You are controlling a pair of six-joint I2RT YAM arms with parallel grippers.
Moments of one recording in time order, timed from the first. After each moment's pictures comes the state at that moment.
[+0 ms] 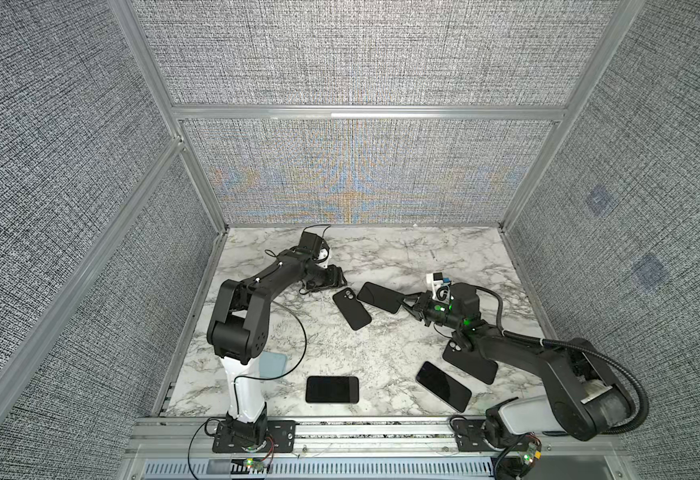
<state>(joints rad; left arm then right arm) -0.36 1.98 1.47 -0.65 0.38 -0.27 0.37 1.40 0.50 0.57 -0.59 1.15</state>
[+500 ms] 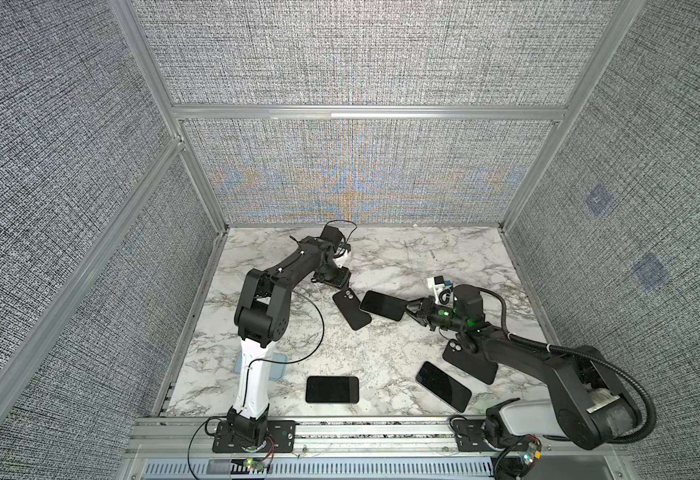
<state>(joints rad) -0.44 2.19 1.76 -0.87 0.17 0.07 0.33 1.36 0.48 0.47 -0.65 1.05</state>
